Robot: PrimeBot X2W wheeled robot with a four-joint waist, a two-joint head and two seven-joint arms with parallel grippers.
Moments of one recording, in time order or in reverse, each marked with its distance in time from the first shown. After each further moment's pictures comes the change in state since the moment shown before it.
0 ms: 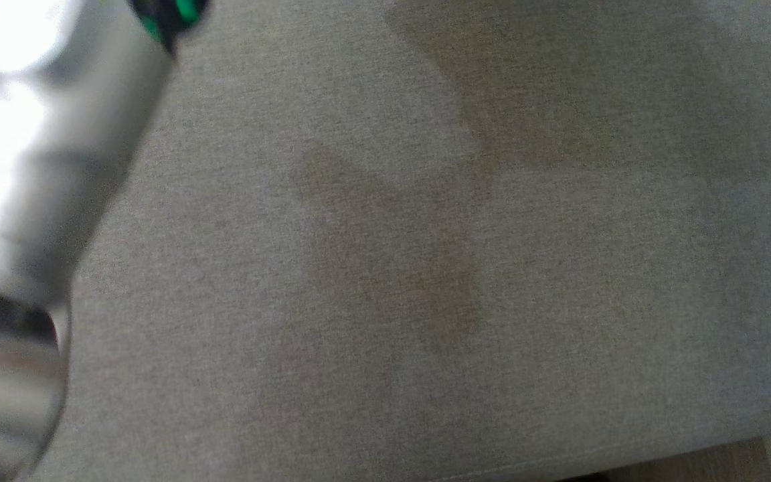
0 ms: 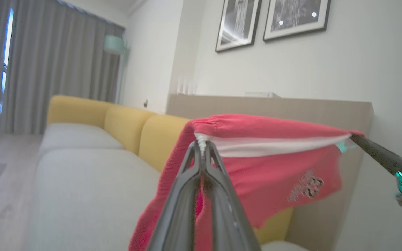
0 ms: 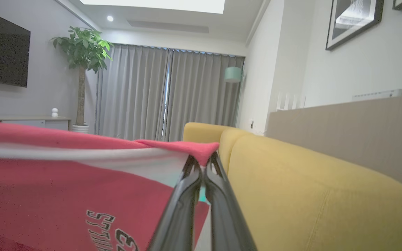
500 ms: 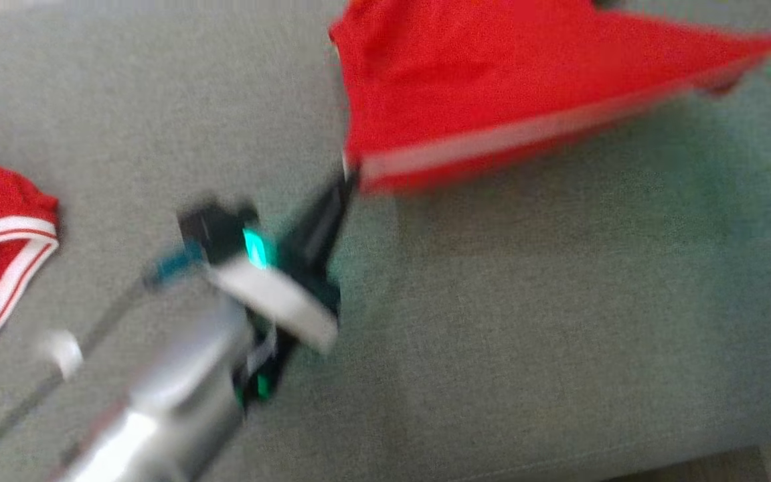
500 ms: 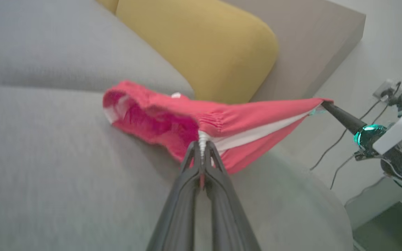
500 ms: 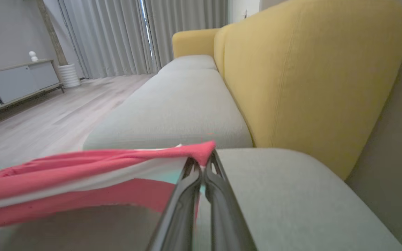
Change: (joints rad) left arm 0.738 0.061 -0.115 -0.240 -0.011 -0.001 0.001; right arm 0.727 -0.057 -0.062 -0.153 0.160 0.000 -0.006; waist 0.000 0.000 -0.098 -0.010
